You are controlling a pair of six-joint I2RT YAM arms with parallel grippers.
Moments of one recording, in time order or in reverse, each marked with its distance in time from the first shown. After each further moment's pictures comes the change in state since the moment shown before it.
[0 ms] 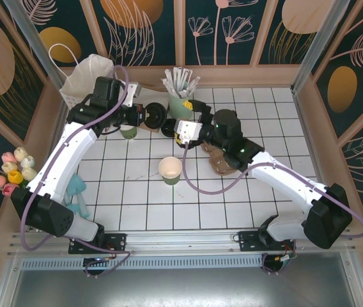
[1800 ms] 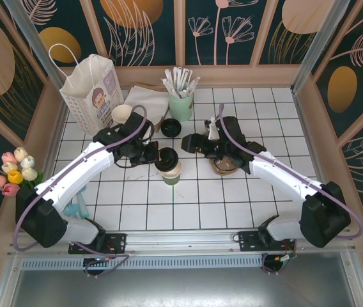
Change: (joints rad) left arm -0.259 -0.053 -0.295 -0.089 -0.079 -0.456; right arm -0.119 0.026 -0.094 -0.336 -0.302 1.641
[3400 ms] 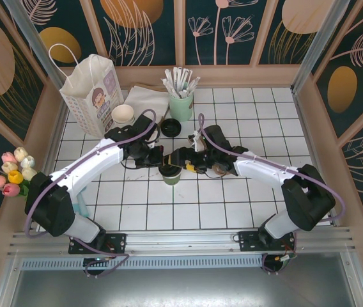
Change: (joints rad) left arm -0.001 0.098 -0.037 0.043 0.068 0.047; right arm 0.083 0.164 -0.037 0.117 -0.184 0.034
